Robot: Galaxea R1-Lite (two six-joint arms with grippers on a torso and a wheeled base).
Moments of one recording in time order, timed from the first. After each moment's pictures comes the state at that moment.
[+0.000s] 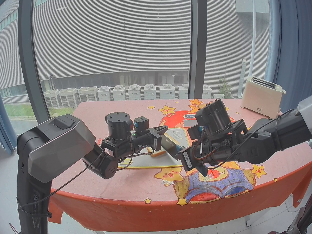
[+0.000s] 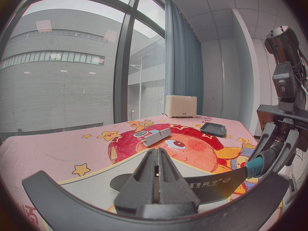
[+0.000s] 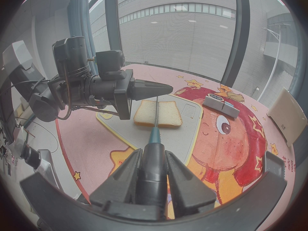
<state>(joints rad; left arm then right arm) -0.49 2.39 -1.15 -1.09 -0.36 0.00 0.70 1.97 -1.17 -0.05 -0.08 0.09</state>
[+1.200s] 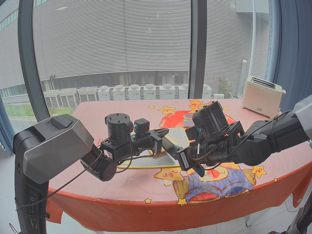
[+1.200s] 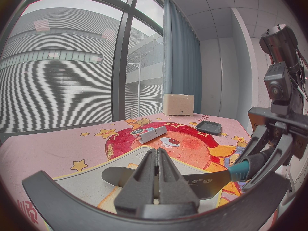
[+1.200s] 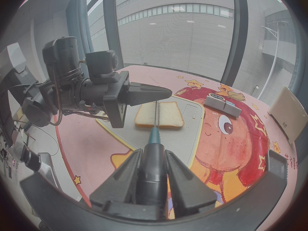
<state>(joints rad) -0.50 2.35 -1.09 -1.09 -0.36 0.00 0.71 1.99 -1.17 -0.07 -0.08 0.12</state>
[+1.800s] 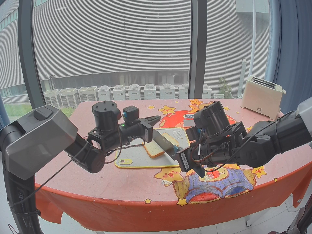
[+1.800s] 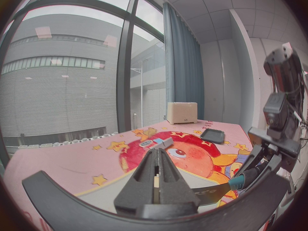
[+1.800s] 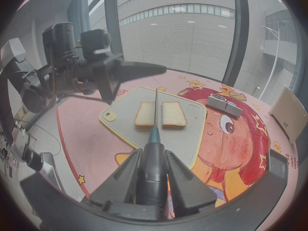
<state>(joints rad) -0.44 2.25 -1.08 -1.09 -0.36 0.00 0.72 1.97 -1.15 -0.07 -0.08 0.13</state>
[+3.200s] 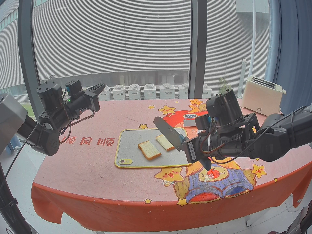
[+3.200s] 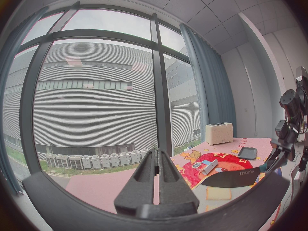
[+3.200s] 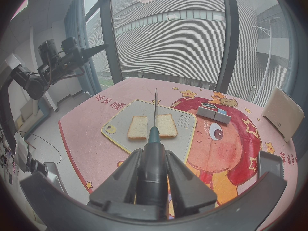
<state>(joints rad) -0.14 2.01 -0.97 -1.18 -0.36 0.00 0.71 1.89 -1.14 -0.07 -0.10 0.16</state>
